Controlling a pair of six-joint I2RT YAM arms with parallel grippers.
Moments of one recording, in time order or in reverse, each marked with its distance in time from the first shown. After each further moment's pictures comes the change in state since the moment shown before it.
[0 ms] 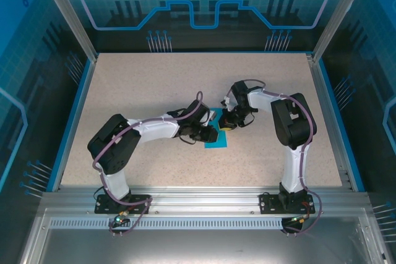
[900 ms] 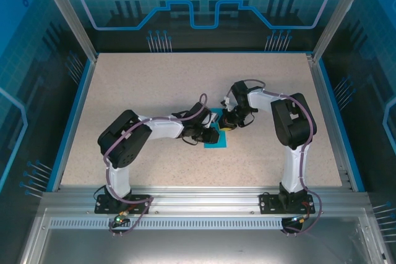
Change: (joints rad) left arm 0.005 0.093 -0.054 0.129 0.006 0.020; right arm 0.001 0.000 0.000 -0.006 -0.004 0.000
